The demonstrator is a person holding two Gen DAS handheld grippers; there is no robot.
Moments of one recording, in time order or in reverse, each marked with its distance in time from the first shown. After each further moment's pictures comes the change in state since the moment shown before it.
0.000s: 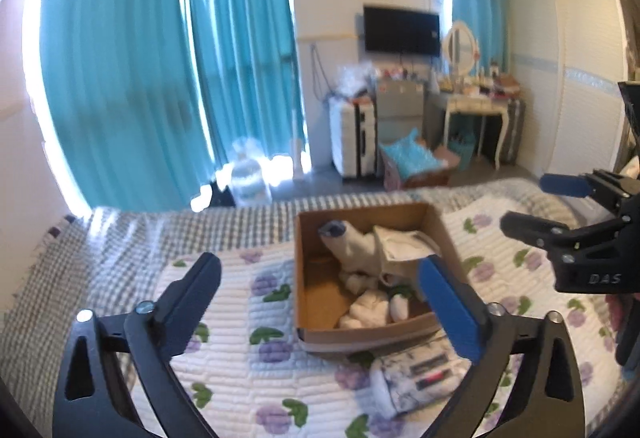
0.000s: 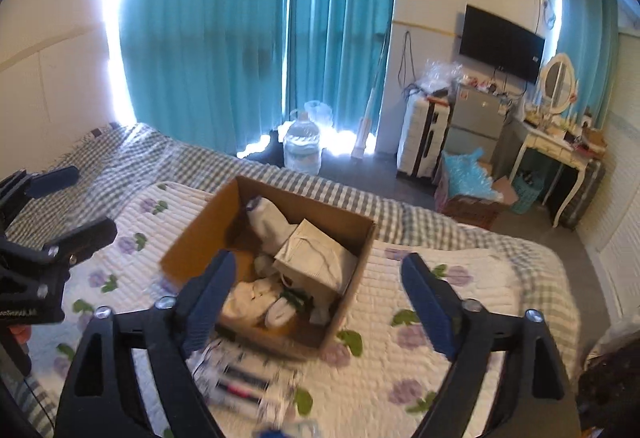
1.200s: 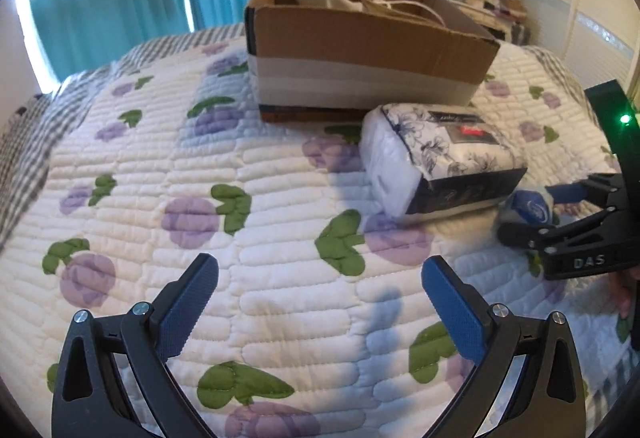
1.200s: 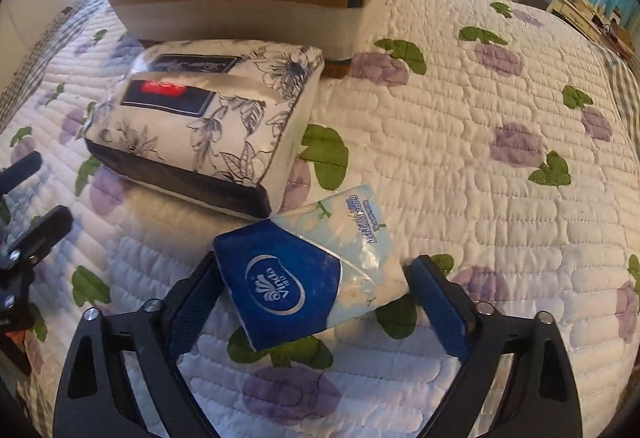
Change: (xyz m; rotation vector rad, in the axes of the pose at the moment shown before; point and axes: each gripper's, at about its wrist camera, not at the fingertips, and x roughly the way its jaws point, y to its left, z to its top) left arm 0.058 -0.021 -0.209 -0.046 0.354 -0.049; right arm 0.112 0.011 -0.220 0.069 0.558 0.046
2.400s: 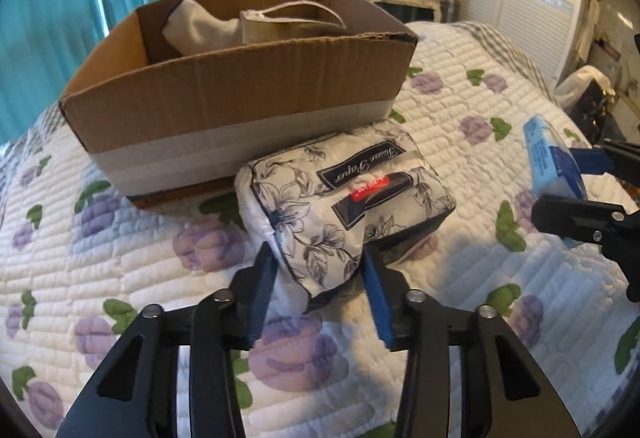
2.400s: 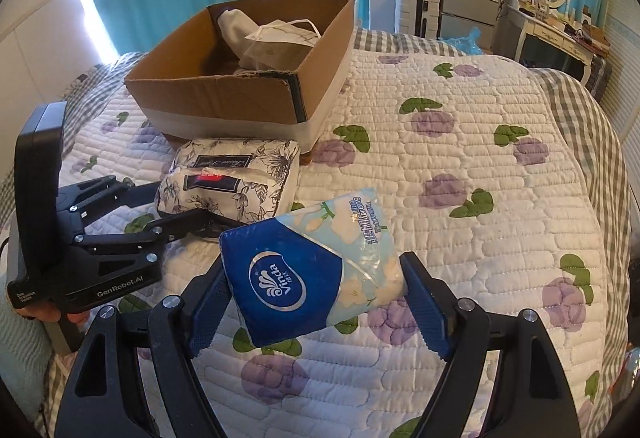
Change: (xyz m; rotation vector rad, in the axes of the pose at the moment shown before) left arm 0.043 -0.058 0.053 0.201 0.001 -0.191; right arm -0.077 -0.025 -0.008 0.084 -0.254 0.038
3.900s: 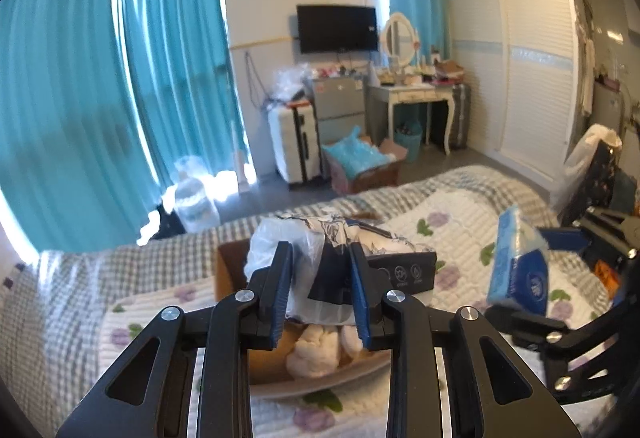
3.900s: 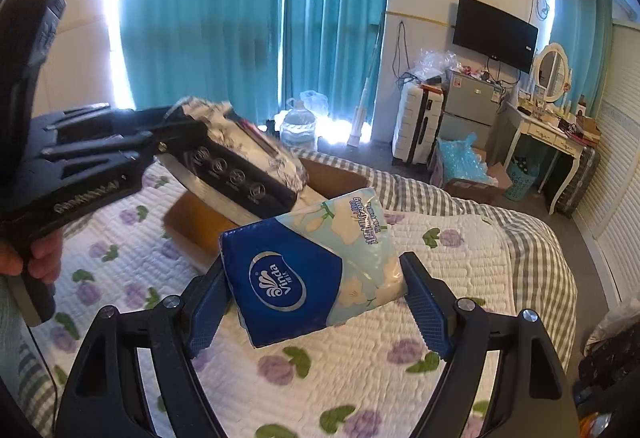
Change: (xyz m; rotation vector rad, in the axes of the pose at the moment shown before) left arm -0.112 0.036 0.155 0.042 -0.344 0.099; right arm -0.083 0.040 0.120 -0.147 -0.258 -0.058
